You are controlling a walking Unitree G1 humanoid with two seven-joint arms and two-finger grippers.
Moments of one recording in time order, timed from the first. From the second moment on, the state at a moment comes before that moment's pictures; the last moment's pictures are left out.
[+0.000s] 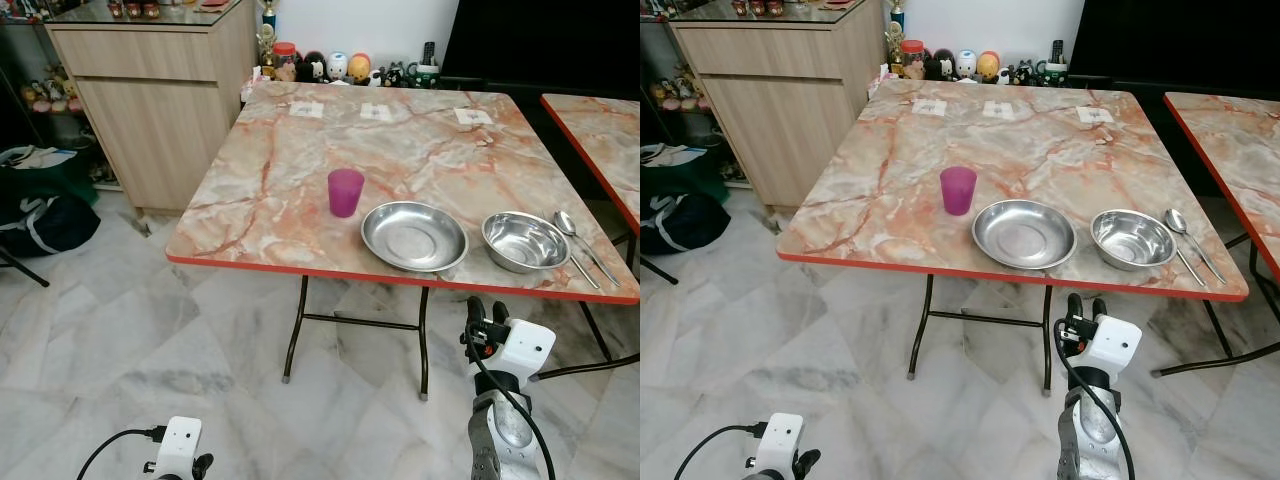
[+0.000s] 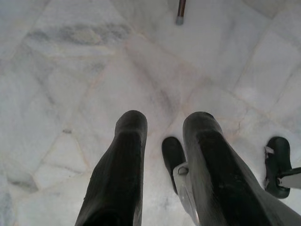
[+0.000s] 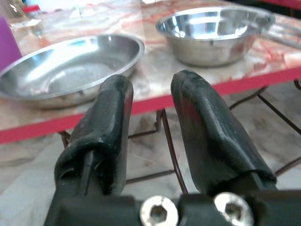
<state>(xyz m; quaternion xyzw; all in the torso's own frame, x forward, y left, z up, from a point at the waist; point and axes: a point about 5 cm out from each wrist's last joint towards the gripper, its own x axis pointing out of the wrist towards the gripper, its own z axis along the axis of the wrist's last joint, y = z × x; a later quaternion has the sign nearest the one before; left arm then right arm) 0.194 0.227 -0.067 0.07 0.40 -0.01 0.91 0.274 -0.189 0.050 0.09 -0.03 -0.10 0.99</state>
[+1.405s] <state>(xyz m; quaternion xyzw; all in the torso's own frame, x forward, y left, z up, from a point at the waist) 0.208 0.221 -0.059 0.07 0.37 -0.02 0.93 0.277 -0.198 0.066 0.20 -0.03 -0.15 0.97</state>
